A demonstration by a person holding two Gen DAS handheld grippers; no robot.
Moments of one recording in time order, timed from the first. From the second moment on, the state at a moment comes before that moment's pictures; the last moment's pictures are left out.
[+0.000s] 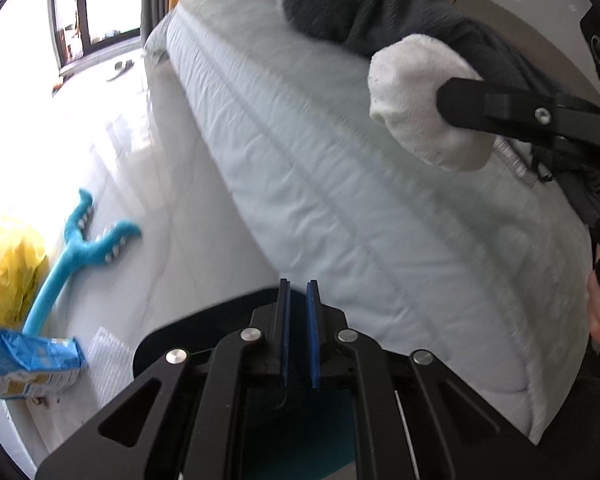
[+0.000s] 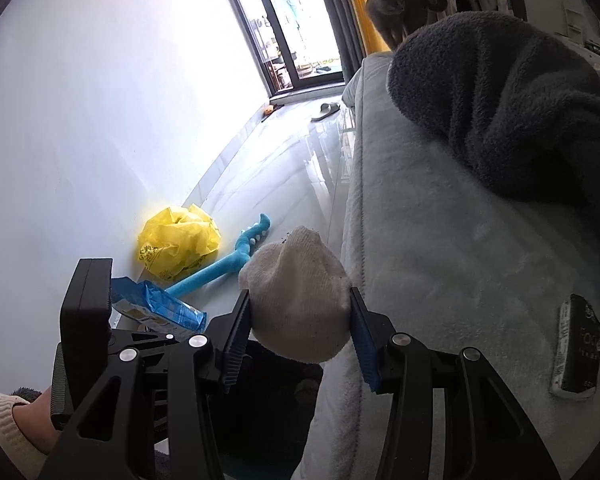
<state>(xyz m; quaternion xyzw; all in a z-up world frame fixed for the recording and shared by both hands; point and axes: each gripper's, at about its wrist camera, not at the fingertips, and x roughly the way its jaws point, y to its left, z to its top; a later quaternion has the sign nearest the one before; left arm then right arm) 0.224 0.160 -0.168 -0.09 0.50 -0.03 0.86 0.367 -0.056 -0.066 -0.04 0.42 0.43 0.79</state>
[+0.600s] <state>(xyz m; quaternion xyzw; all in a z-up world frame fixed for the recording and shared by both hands) 0.184 0.232 -0.193 -0.11 0.54 0.04 0.83 0.338 0.024 -0.146 -0.13 0.54 0.43 0.72</state>
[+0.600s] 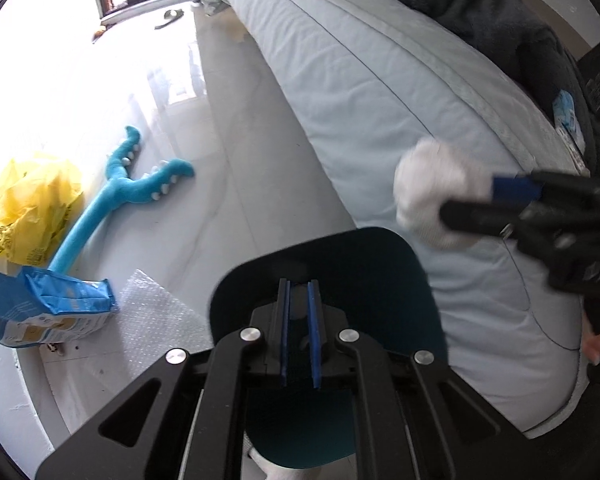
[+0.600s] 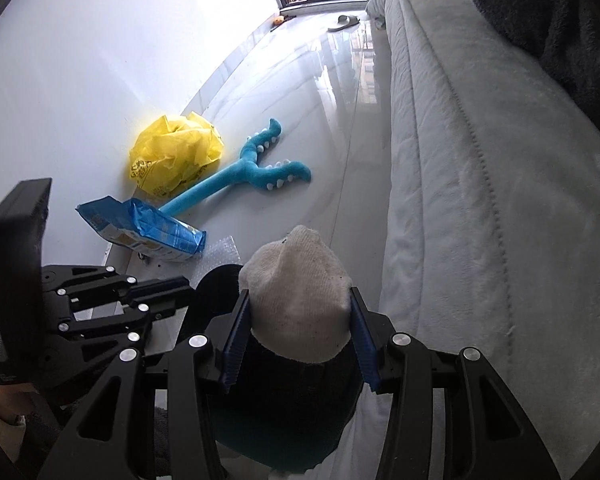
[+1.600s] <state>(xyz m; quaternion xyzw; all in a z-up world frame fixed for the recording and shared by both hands) 0.164 0.266 -0.099 -0.09 0.35 0.13 0.92 0.282 0.052 -0.205 -0.25 0.57 0.44 0.64</state>
